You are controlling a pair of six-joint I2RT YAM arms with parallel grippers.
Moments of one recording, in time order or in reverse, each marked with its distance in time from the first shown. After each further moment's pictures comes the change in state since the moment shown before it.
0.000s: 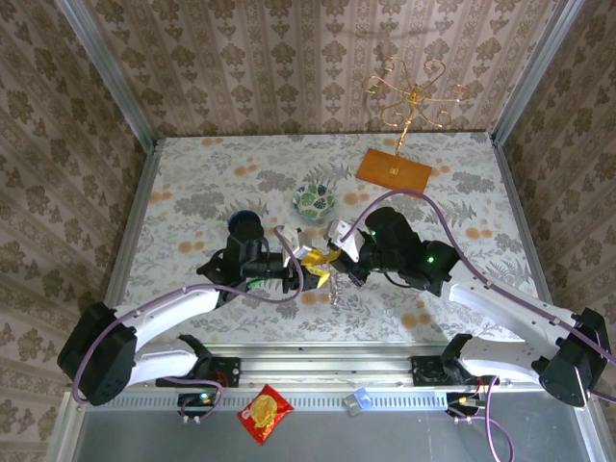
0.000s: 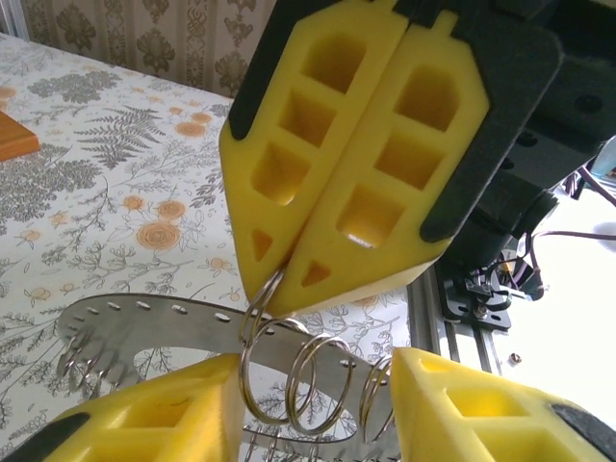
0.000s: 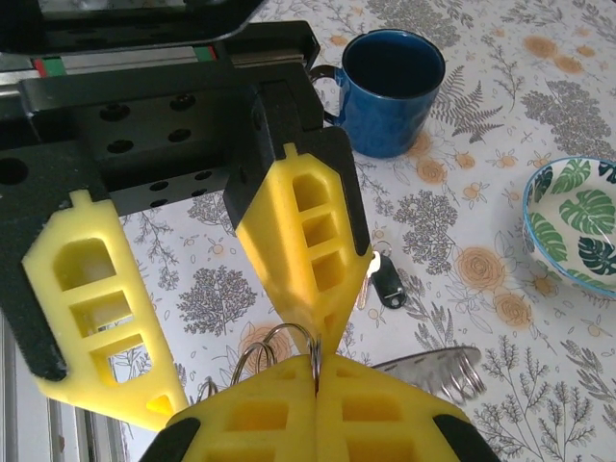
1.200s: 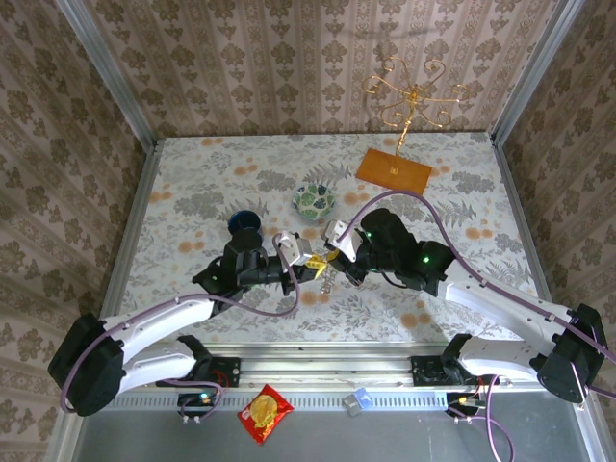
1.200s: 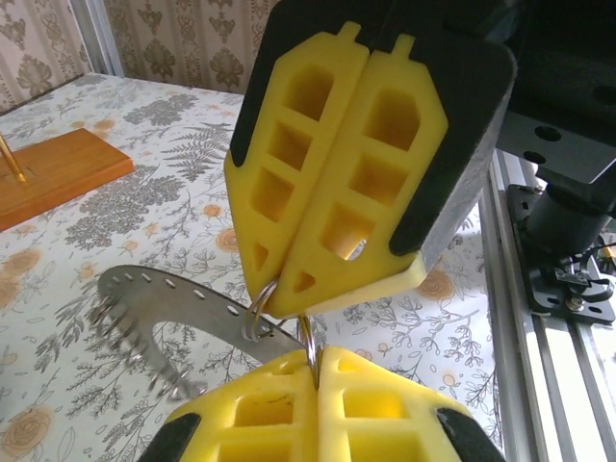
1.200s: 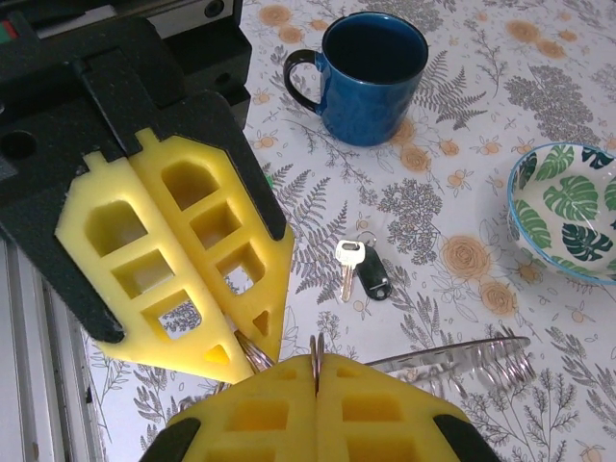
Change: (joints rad) left arm -0.058 -0.088 -0.037 -0.025 -0.228 0.121; right arm 0.018 0.022 0.000 0.006 0.061 0.011
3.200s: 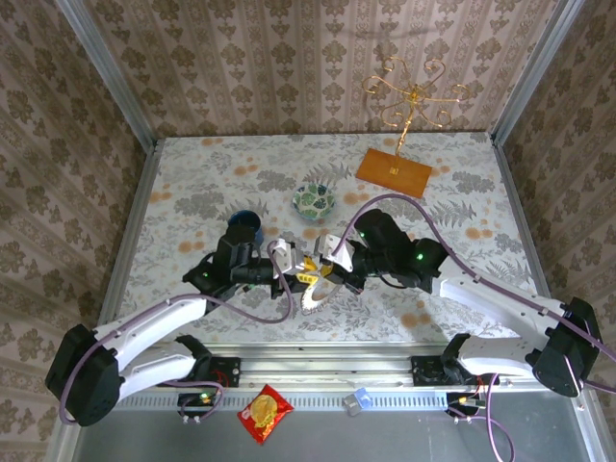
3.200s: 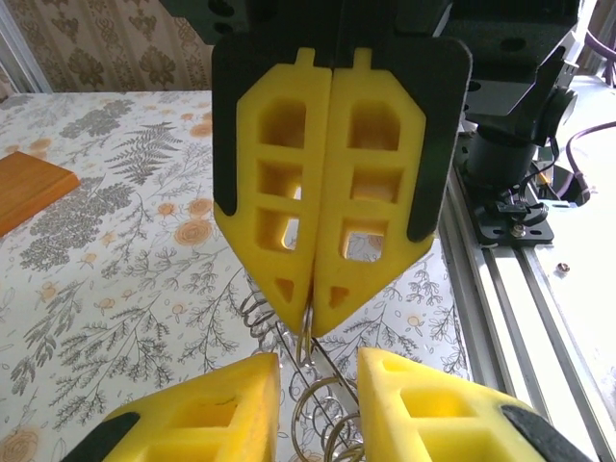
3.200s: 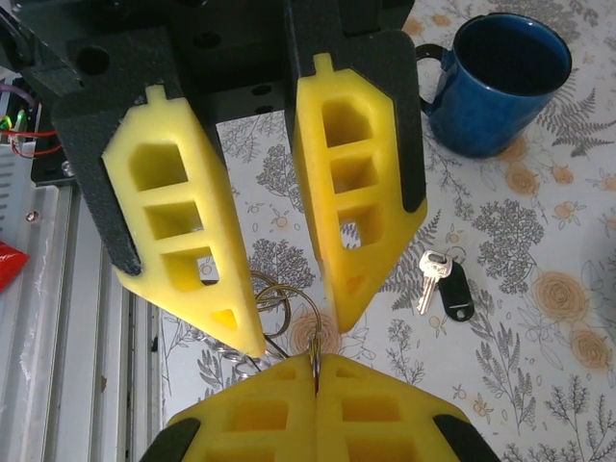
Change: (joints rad) left arm 0.081 -0.040 0.034 -0.203 0.212 0.235; right arm 0.013 0.045 0.030 -0.072 -0.178 -0.158
